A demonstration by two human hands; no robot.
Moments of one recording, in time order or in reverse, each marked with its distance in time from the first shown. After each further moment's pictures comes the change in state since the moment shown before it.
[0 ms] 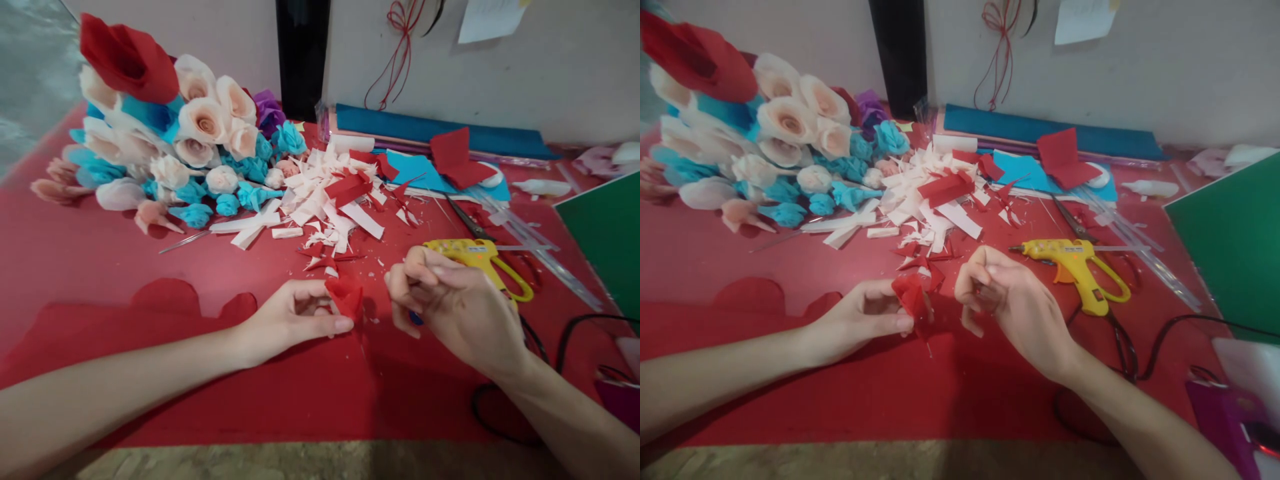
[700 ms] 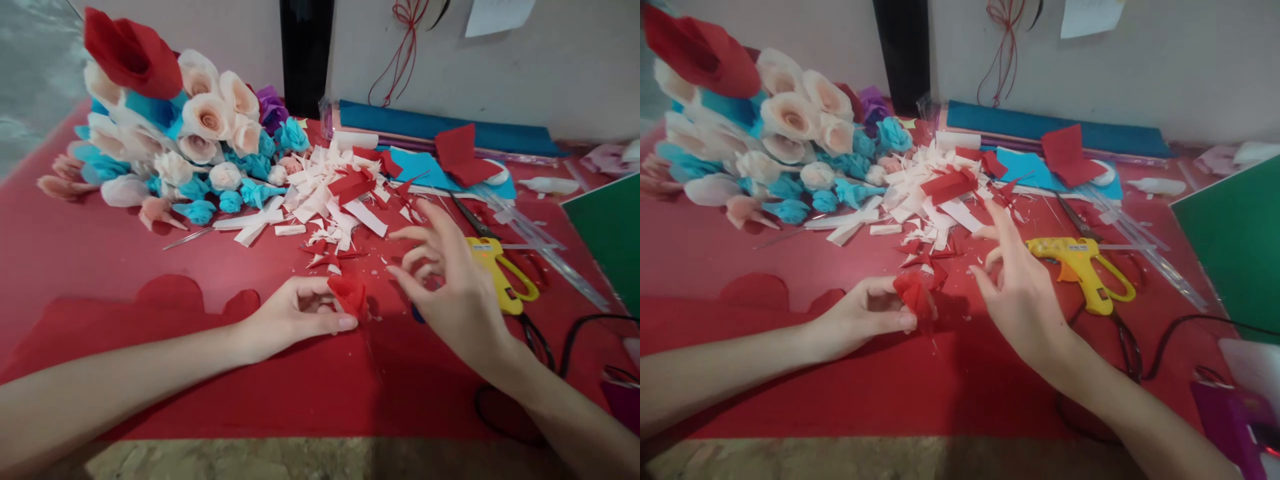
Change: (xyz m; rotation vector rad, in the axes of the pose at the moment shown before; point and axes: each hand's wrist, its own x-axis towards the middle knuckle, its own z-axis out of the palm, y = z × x) left_hand 0.000 0.003 0.003 -0.124 -0.062 0.030; right_hand 0.004 0.013 -0.007 -1.315 0.469 -0.503
